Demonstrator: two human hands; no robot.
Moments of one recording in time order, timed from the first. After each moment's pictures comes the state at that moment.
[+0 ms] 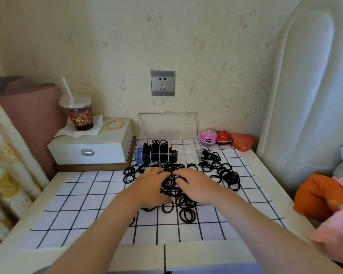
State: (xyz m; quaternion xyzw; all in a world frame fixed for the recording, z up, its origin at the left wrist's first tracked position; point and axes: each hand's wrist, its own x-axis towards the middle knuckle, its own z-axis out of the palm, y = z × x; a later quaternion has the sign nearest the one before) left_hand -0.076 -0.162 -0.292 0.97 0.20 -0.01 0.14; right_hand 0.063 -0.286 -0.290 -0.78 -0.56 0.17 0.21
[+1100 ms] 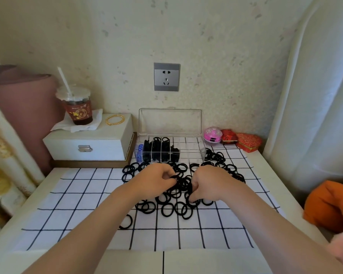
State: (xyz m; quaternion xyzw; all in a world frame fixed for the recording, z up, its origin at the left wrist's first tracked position) left_hand -0.060 -0.157 -0.279 0.90 0.25 0.05 0.35; right_hand 0.084 -0.289 -0.263 -0.83 -0.54 0.16 -0.03
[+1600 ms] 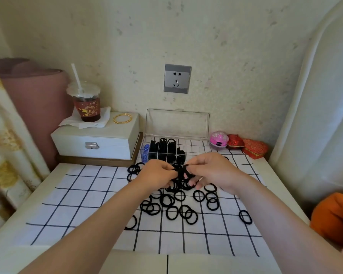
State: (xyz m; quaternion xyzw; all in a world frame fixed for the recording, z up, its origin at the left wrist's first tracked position) left_hand -0.055 -0.151 -0.276 0.75 0.38 0.13 0.52; right_hand 0.083 -0.278 -0.242 -0.70 -0.39 0.39 0.44
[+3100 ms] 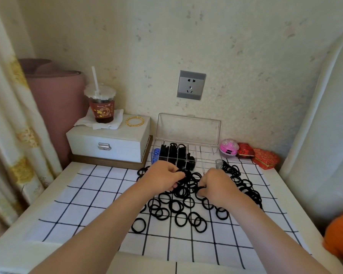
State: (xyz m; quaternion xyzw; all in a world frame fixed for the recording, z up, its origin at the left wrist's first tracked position) left_hand -0.065 -0.136 -0.276 0.79 0.36 0.13 0.48; right_hand 0.082 -0.250 -0.279 -0.87 -0.46 0.14 0.06
